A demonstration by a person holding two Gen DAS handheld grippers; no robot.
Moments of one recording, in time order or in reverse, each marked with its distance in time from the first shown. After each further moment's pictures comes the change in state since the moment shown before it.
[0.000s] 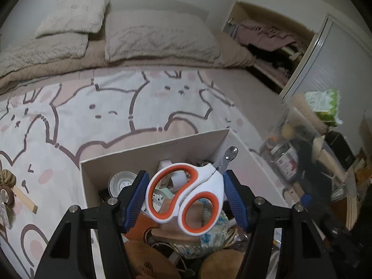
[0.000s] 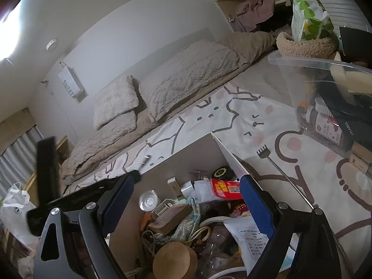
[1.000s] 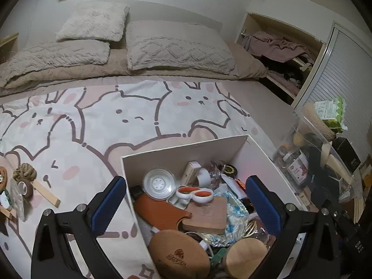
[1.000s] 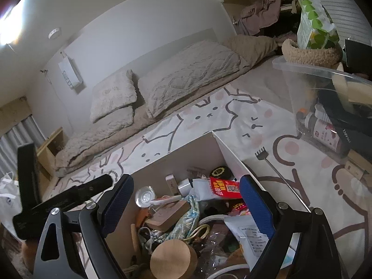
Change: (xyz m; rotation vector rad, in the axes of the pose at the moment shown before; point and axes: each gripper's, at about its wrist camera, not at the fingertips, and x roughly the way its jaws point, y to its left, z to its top) left arm -0.046 0.033 -0.014 -0.026 -0.094 0.078; right arm 0.001 0.009 -0.002 -0.063 0.007 -0.052
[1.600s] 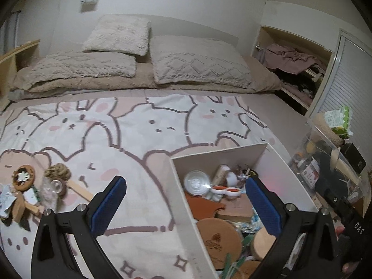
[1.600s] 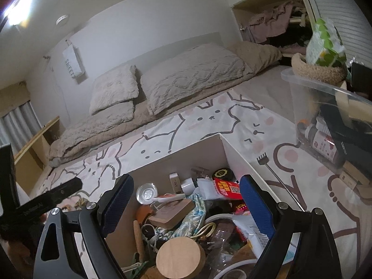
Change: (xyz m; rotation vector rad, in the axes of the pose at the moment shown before) left arm -0.055 0.040 -0.011 -0.015 -0.094 0.119; right arm -0.003 0.032 -0.005 -0.100 -0.005 -0.040
